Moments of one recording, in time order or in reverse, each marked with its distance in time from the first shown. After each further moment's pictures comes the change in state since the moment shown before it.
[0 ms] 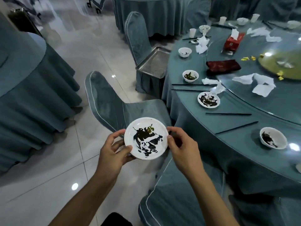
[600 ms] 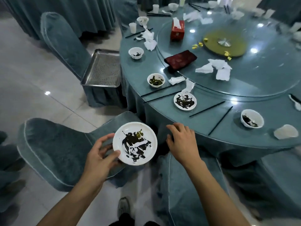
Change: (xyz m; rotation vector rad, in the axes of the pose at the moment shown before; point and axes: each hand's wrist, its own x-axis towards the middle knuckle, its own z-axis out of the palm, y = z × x) left_hand 0.279 0.055 0.011 0.169 -0.419 -0.090; right_hand 0.193 0.060 0.059 -0.869 0.383 0.127
